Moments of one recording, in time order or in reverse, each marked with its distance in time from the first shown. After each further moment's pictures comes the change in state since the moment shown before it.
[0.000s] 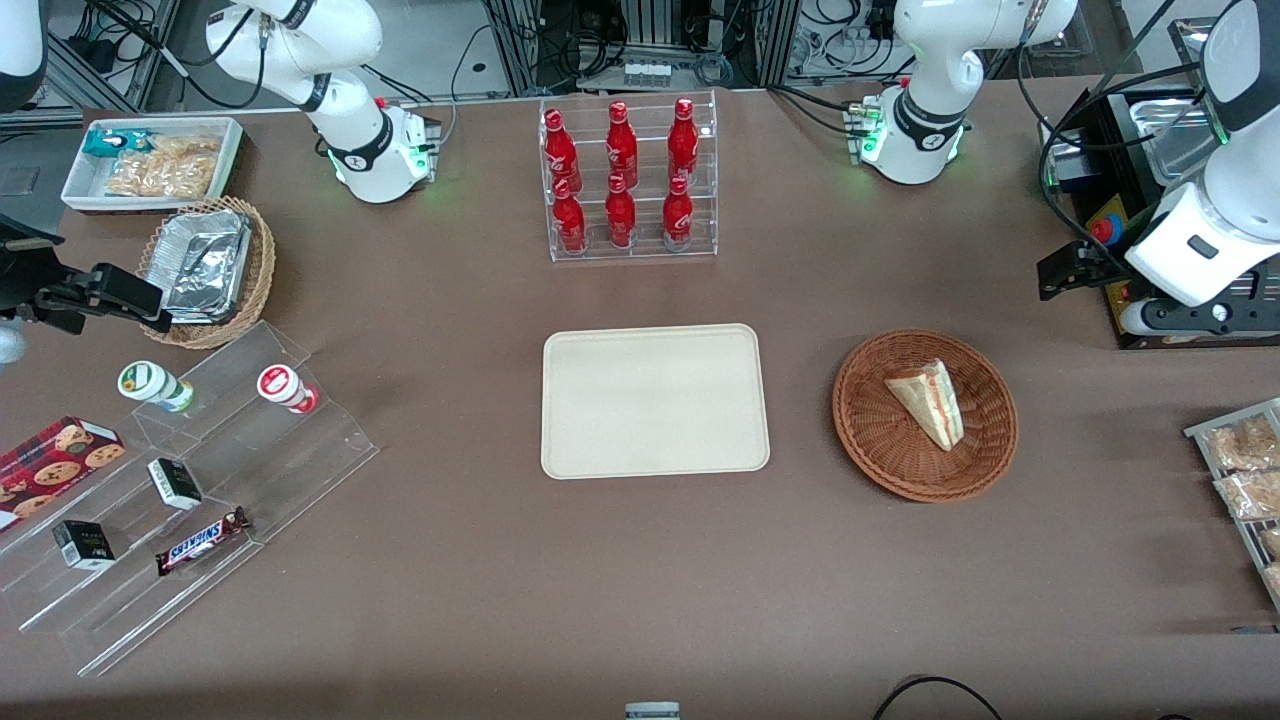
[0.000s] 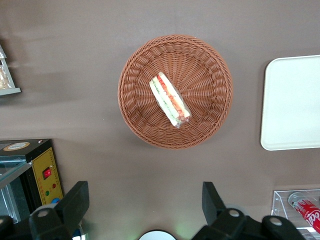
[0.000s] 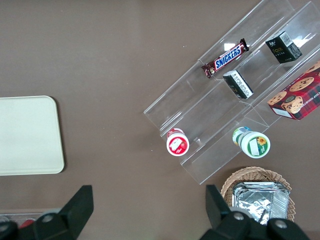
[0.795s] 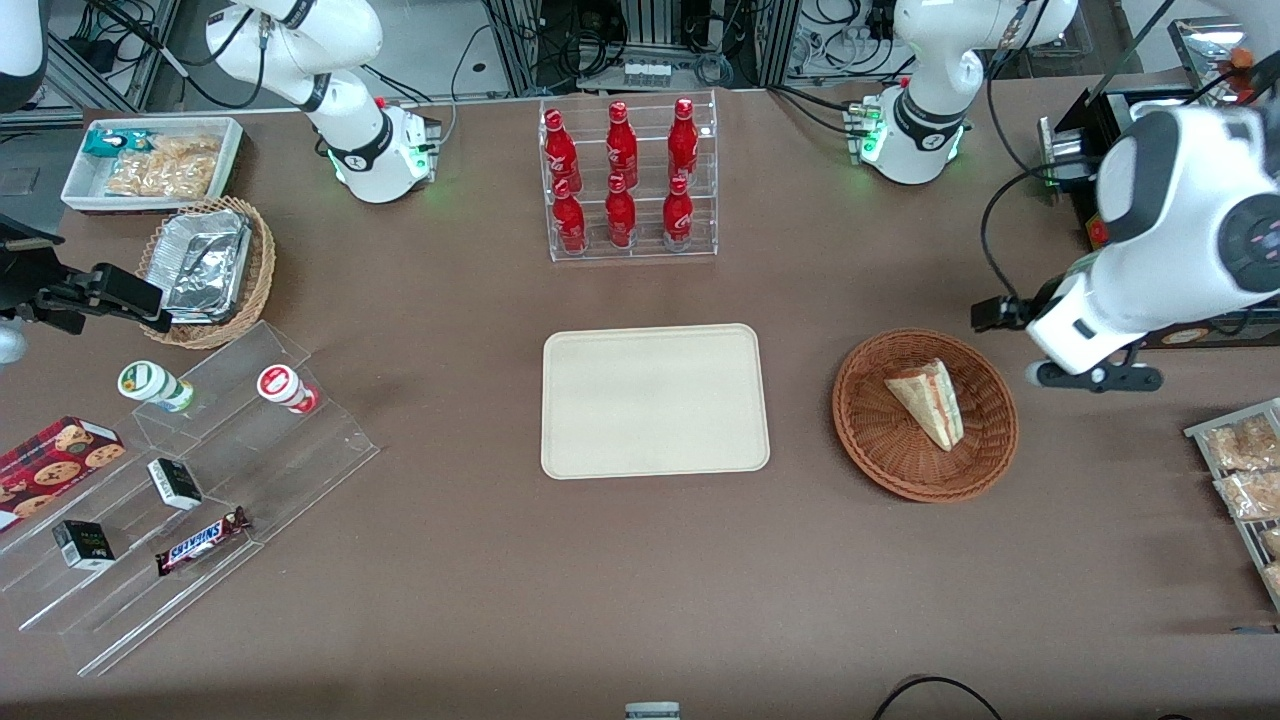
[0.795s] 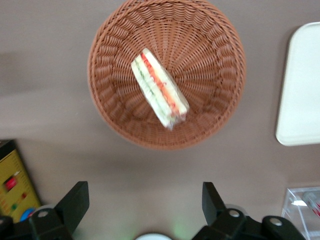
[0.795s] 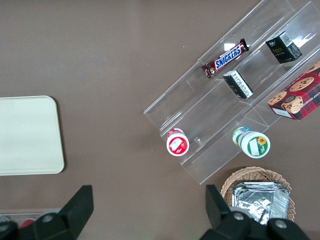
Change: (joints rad) arm -0.023 0.086 -0.003 -0.272 -0.014 0.237 0.003
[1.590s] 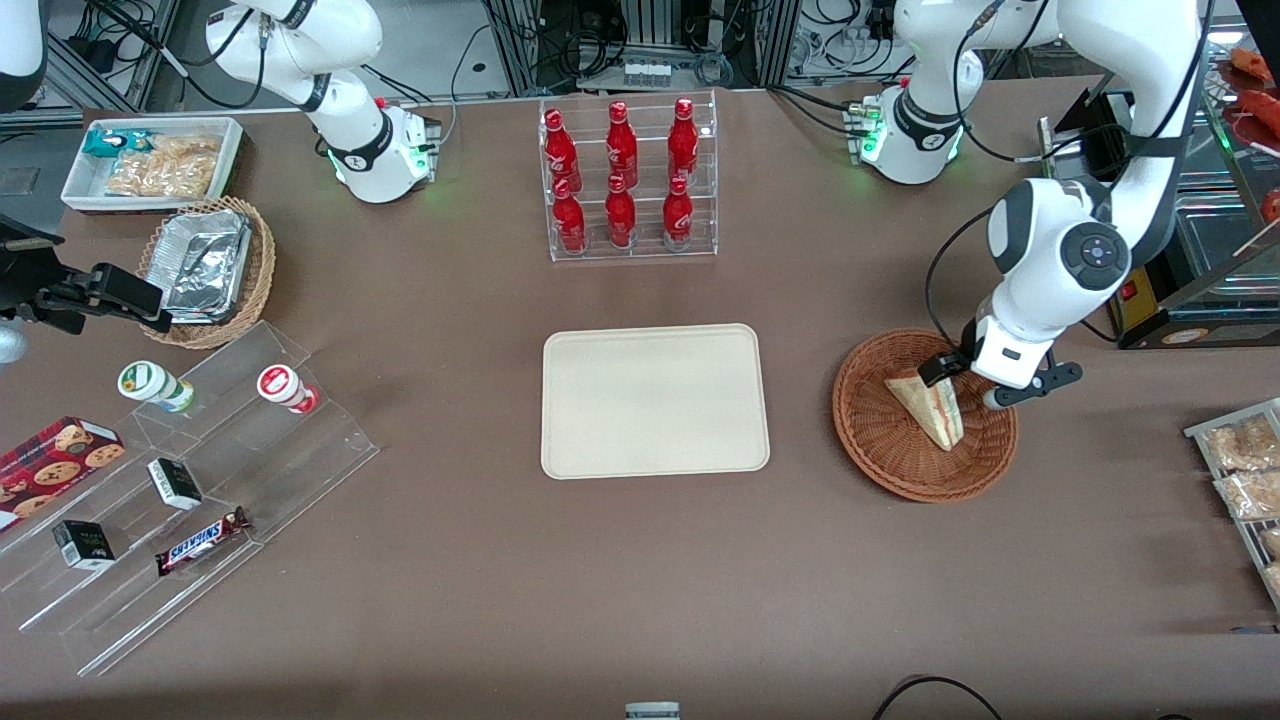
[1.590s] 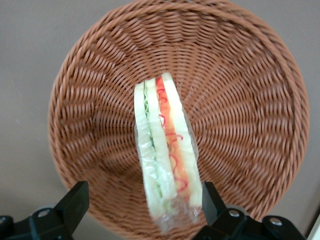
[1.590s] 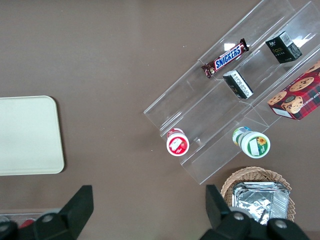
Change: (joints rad) arm -0.016 0.018 0.000 -0.453 -0.002 0.725 -0.525
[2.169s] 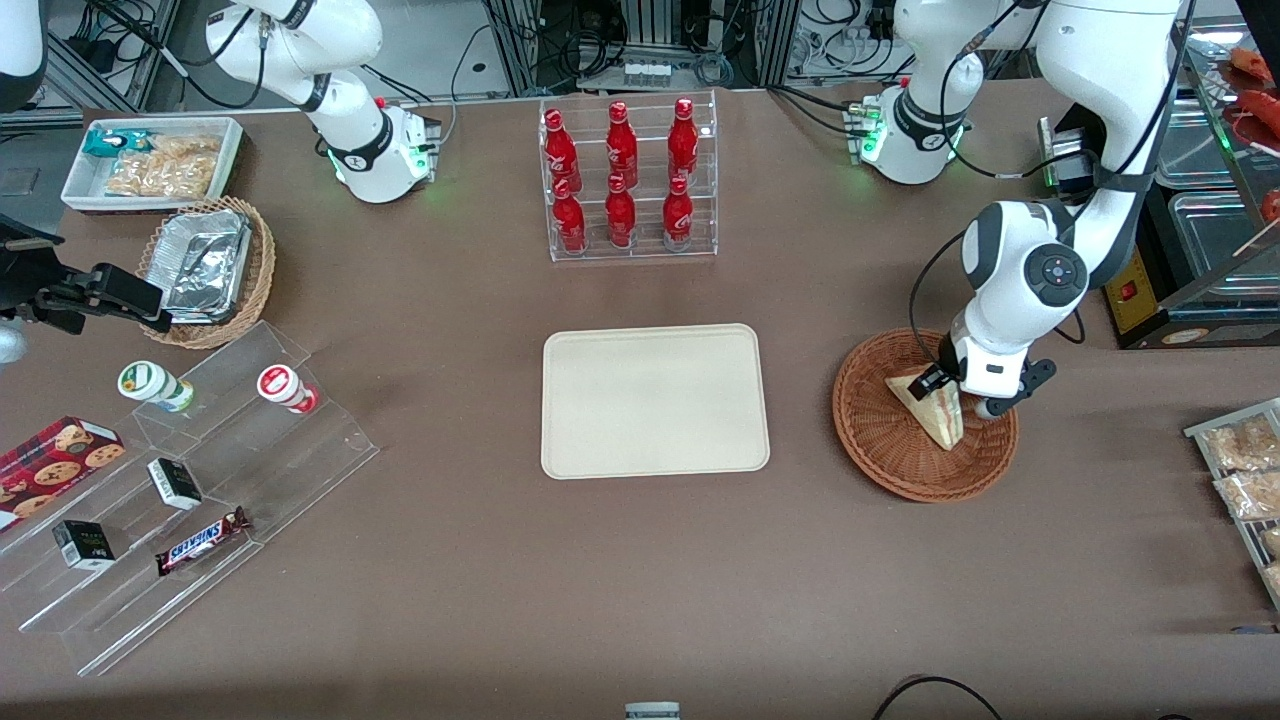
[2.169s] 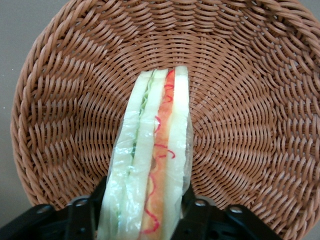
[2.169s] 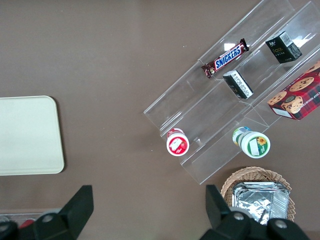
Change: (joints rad) arm -0.011 0.092 0.001 -0.009 0.000 0.094 -0.168
